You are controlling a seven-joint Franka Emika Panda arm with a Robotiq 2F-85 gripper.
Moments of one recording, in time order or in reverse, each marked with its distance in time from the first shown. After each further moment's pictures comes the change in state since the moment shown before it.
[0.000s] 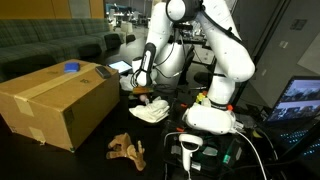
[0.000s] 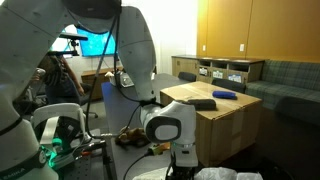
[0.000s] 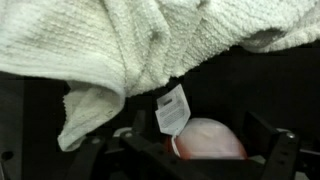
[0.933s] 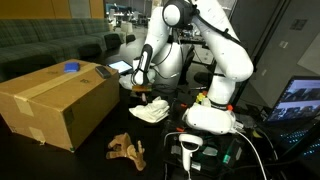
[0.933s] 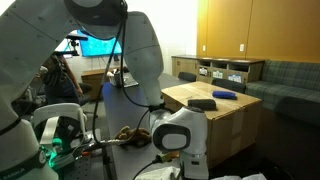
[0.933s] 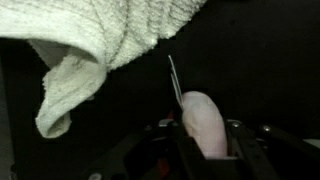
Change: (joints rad) arm -0.056 0.066 -0.006 0.091 0.076 -0.011 -0.019
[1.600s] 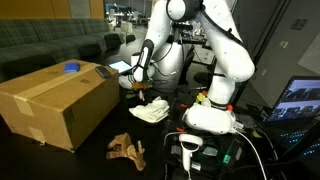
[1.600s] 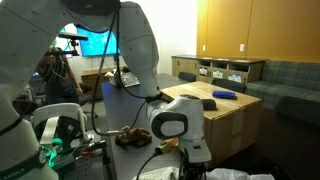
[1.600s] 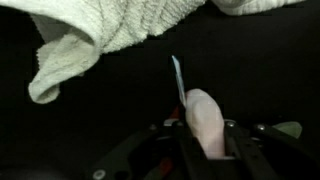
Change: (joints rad) arm 0.052 -0.087 -0.012 -0.047 -0.020 0.022 -0.155
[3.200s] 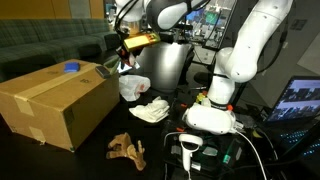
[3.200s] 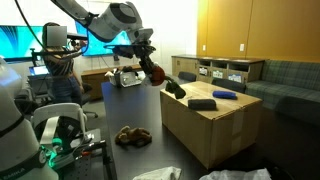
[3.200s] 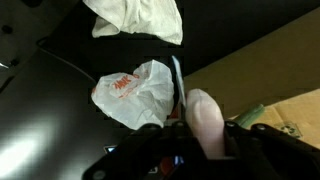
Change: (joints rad) arm 0.096 -0.923 0.511 -0.133 -0.522 -0.759 0.371
